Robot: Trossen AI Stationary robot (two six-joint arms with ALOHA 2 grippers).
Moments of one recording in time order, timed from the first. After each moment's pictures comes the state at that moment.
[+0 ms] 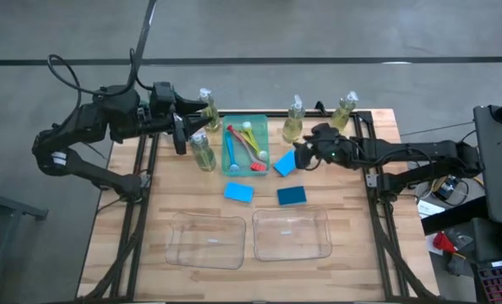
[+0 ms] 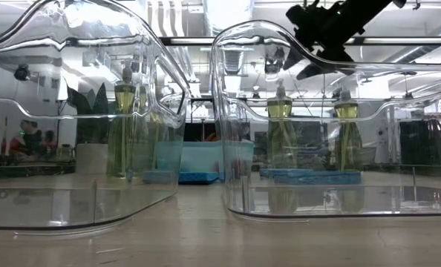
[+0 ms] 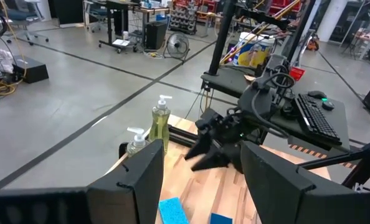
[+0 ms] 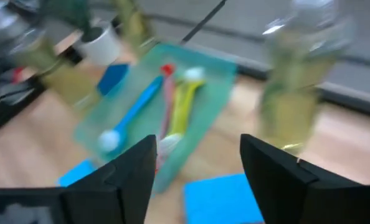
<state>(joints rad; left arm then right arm) 0.05 1.12 1.68 -0.69 -0.29 -0.21 -0.11 1.13 0.86 -0.36 0.52 0.69</state>
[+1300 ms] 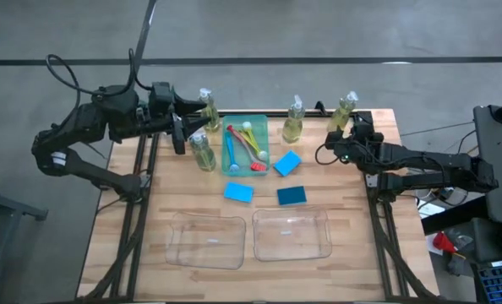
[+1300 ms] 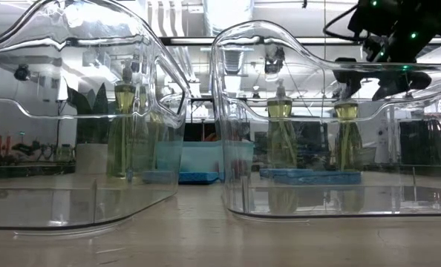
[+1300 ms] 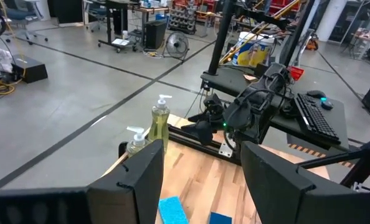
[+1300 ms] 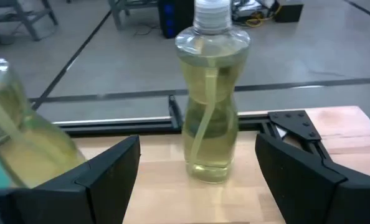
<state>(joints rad) 0.05 1.12 1.68 -0.70 -0.29 -0.21 -0.26 0.86 0.57 -0.64 1.05 0.99</state>
